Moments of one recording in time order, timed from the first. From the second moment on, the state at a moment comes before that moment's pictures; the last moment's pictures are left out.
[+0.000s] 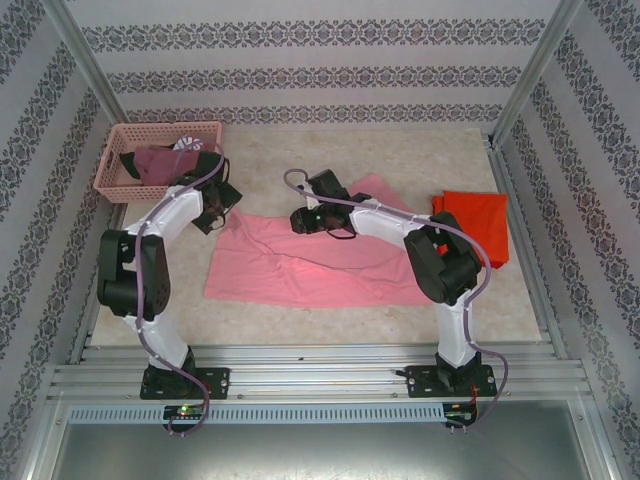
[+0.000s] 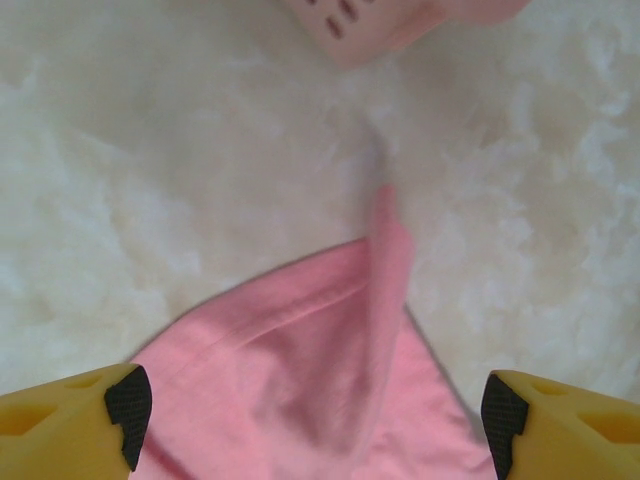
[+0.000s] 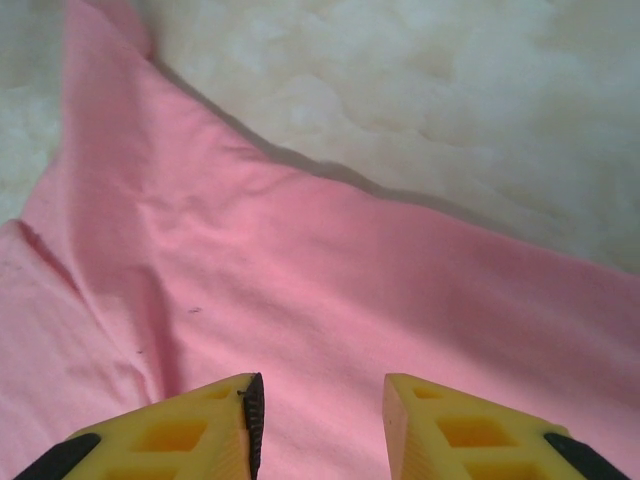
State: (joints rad) left arm -0.10 1.75 1.29 -0.65 -0.11 -1.00; right arm 0.61 2.03 1.43 -0.29 -0.24 0.37
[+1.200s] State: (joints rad) left arm -0.08 1.39 0.78 -0.62 -0.10 -1.14; right arm 0.49 1.95 1.25 -0.28 -0.15 0.52
